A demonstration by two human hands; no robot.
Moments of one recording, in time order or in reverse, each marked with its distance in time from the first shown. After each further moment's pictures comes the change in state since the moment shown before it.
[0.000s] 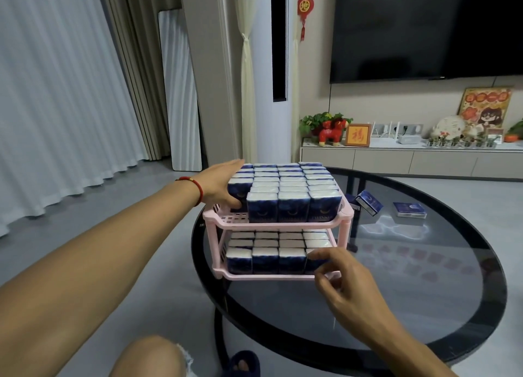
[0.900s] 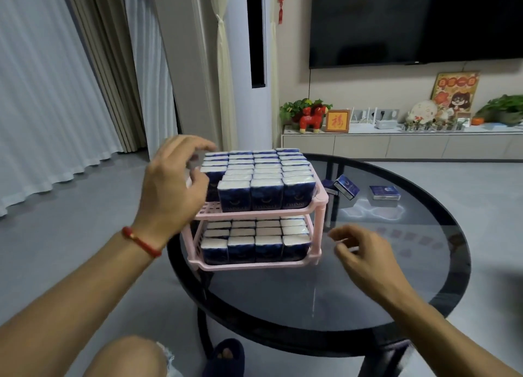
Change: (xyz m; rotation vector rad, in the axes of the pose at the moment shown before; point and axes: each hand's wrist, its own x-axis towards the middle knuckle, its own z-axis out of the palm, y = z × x) left_hand -0.092 0.066 0.009 -0.141 0.868 0.174; right_hand 0.020 0.034 -0.050 -0.184 0.058 0.258
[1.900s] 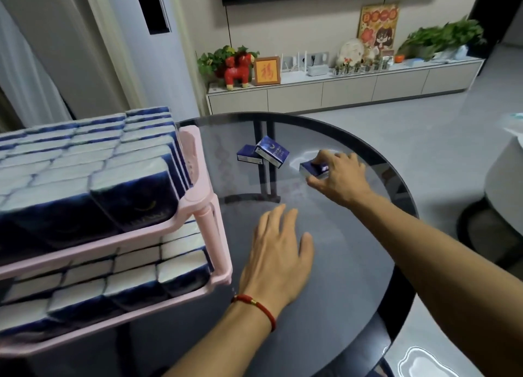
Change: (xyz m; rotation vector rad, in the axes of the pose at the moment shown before) left_hand -0.078 0.150 0.305 -0.298 -0.774 -0.234; right_hand 0.181 0.195 -0.044 -0.497 0.108 0.151
